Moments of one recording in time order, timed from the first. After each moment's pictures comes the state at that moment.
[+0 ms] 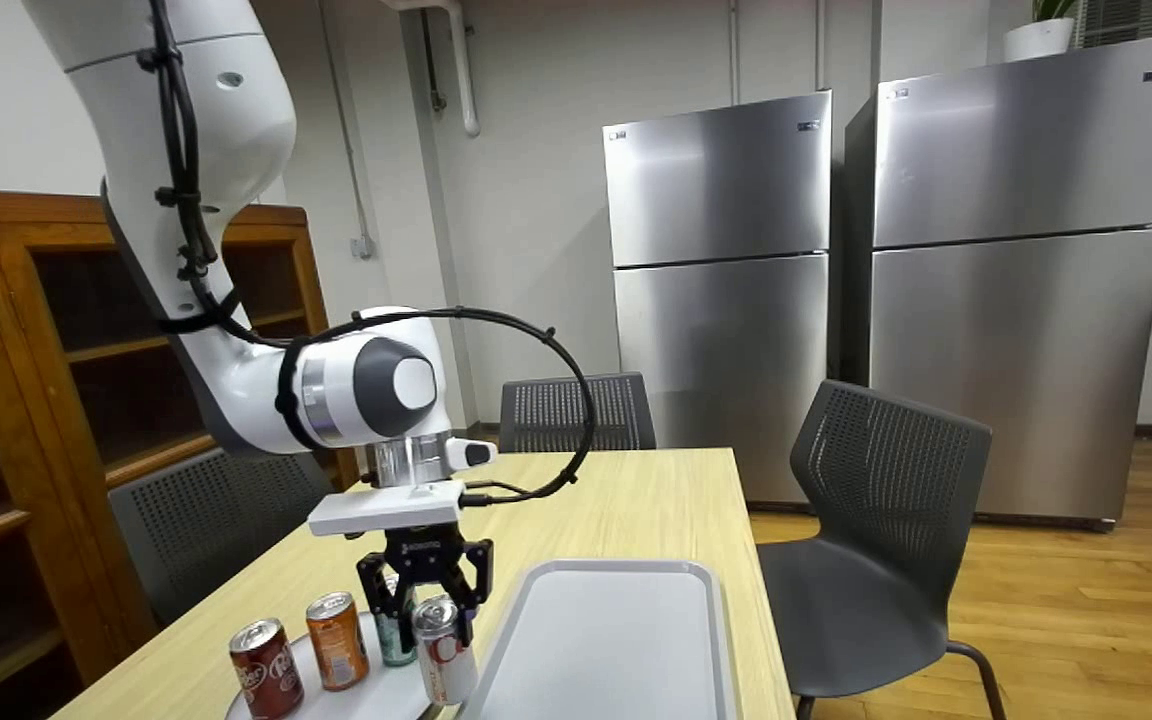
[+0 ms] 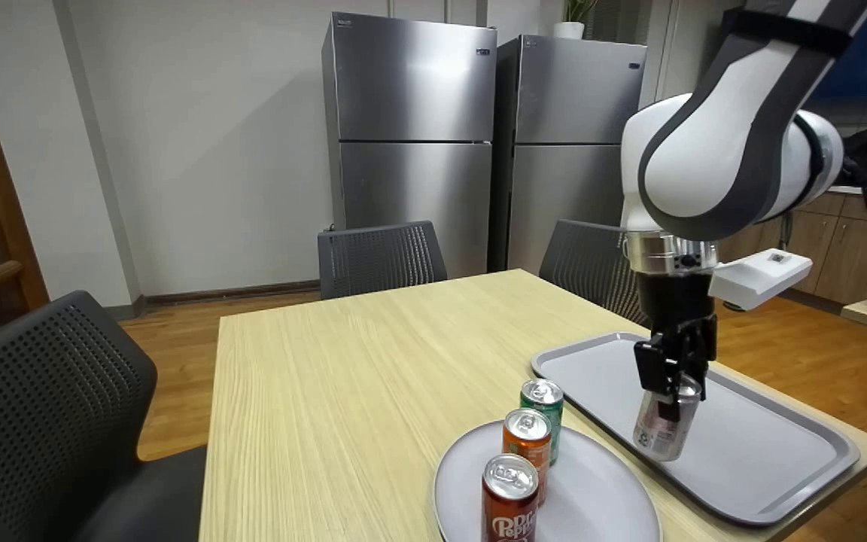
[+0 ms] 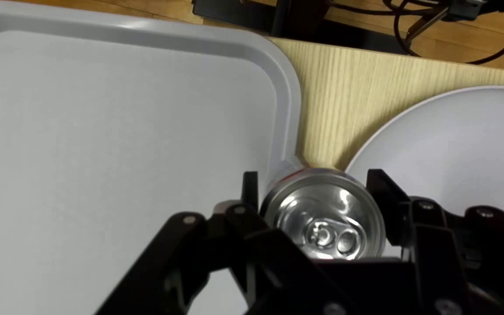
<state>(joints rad) 0.03 0.19 -0.04 -2.59 -0.21 2.57 -0.14</state>
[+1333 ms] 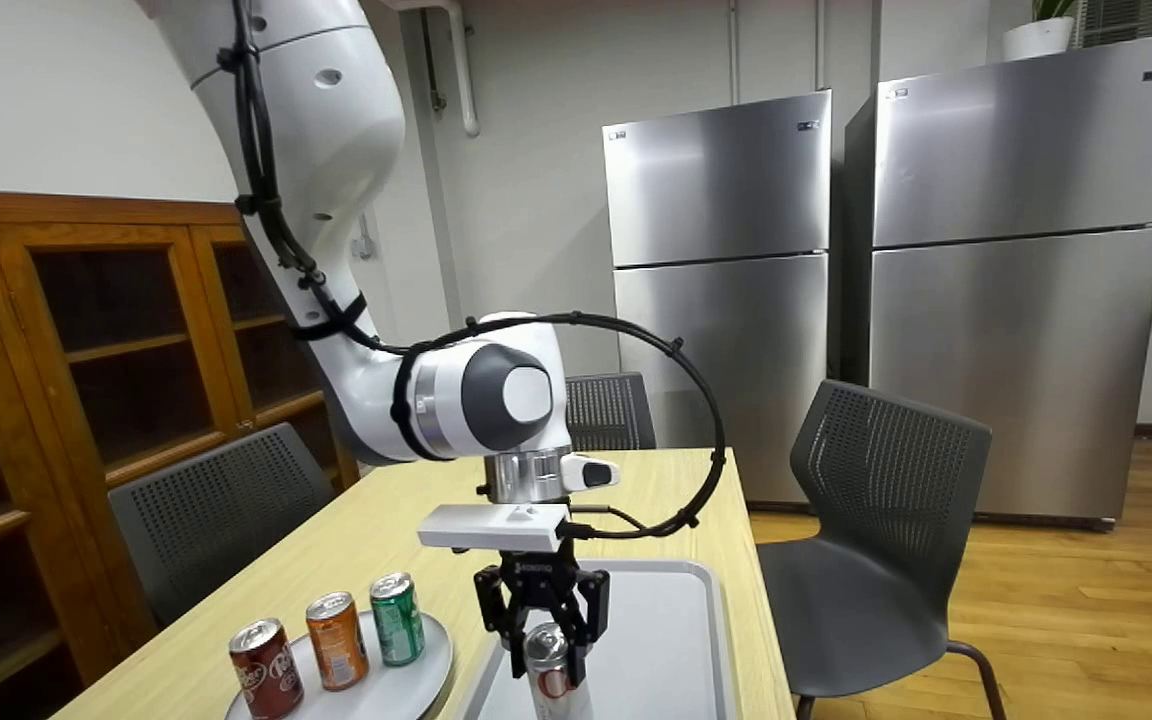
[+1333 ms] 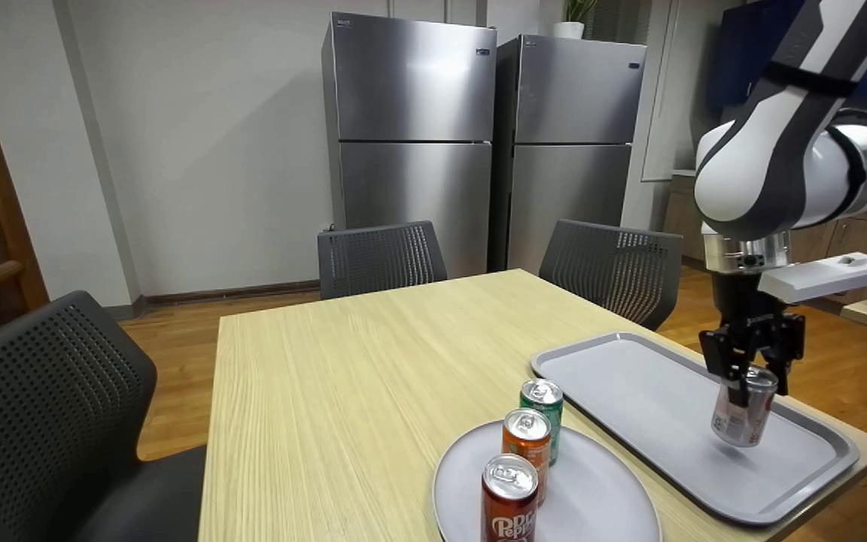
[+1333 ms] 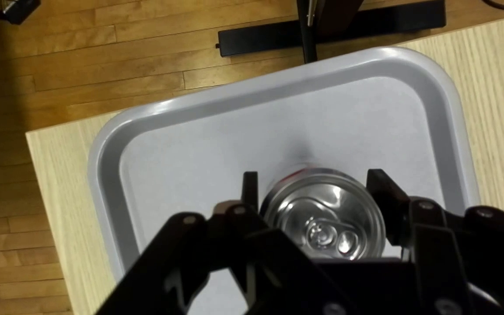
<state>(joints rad) -0.09 0.28 -0.20 -2.50 -0.21 2.54 -0.06</state>
